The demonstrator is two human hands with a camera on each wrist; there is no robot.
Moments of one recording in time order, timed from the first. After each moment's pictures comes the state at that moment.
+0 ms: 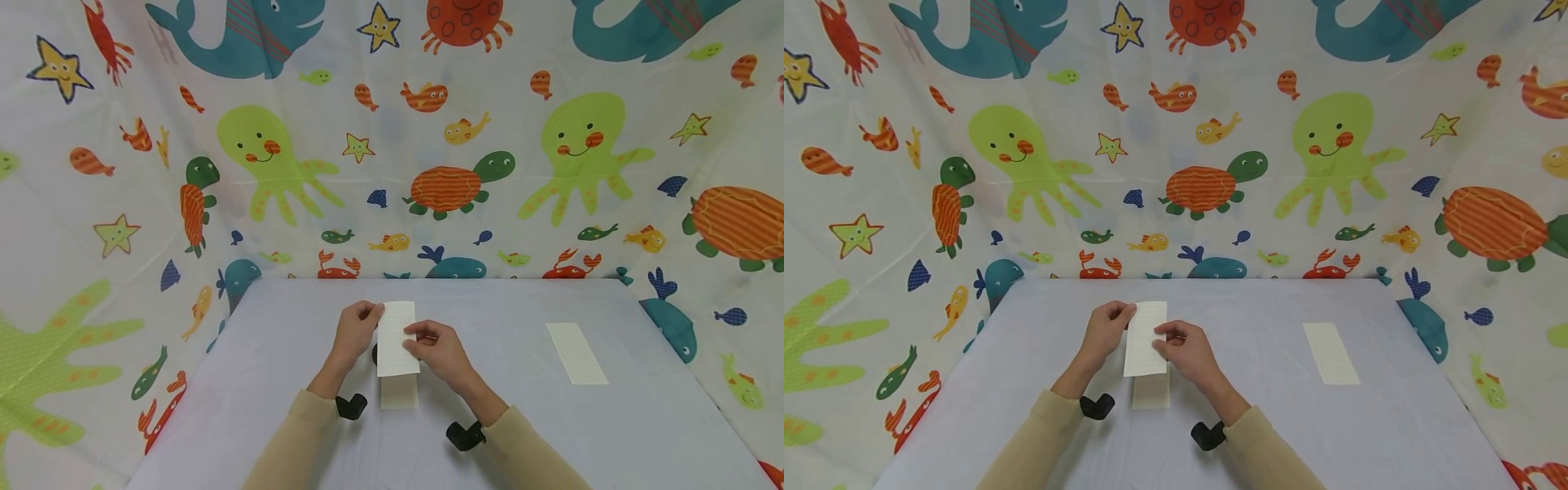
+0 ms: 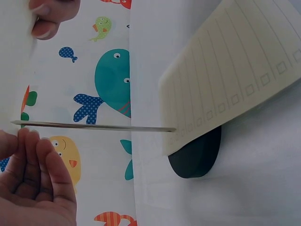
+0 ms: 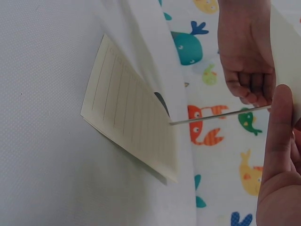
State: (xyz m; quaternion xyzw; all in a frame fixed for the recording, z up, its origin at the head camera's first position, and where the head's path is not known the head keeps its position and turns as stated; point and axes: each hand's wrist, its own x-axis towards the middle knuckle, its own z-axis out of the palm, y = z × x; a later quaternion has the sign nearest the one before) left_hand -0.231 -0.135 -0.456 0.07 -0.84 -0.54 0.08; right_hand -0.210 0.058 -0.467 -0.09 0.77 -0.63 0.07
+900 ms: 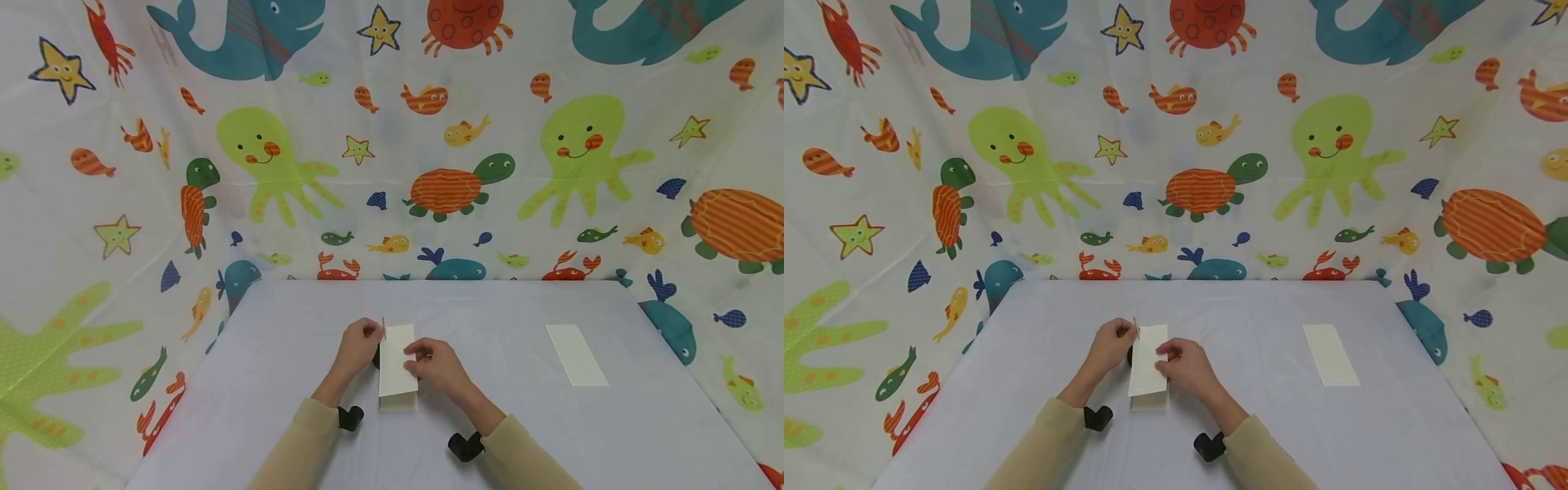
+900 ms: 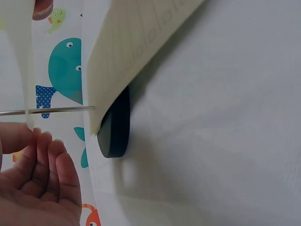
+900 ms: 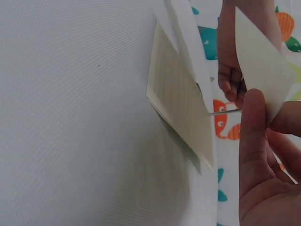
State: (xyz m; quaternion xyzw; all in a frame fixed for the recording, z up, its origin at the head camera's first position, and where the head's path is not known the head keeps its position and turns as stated) left_hand -0.231 -0.138 -0.498 0.06 -0.88 -0.46 0.06; right_hand -0.208 0.061 -0.496 -0.13 0.80 -0.58 0.10
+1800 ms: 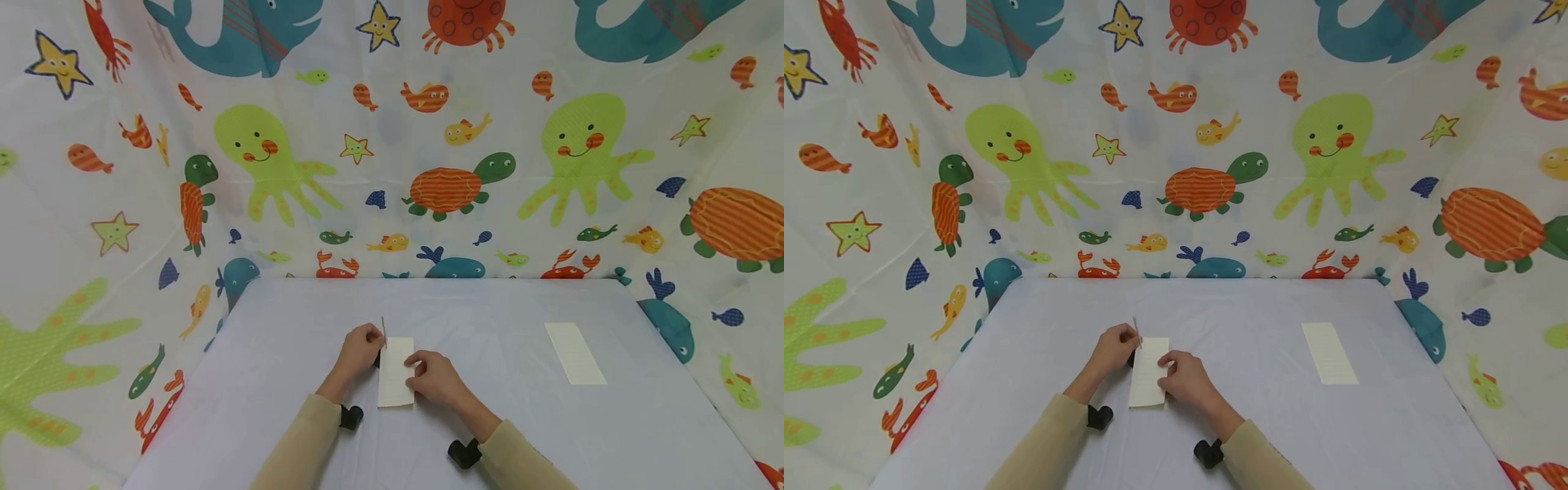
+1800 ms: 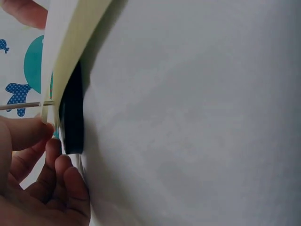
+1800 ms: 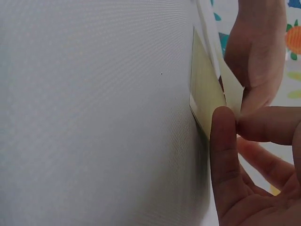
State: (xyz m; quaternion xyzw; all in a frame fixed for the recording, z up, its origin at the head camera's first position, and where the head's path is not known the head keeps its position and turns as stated) left_hand -0.242 -0.145 -0.519 0.02 -0.91 -0.42 0.03; right_hand -0.201 0.056 -0.512 -0.15 0.85 -0.49 0.11
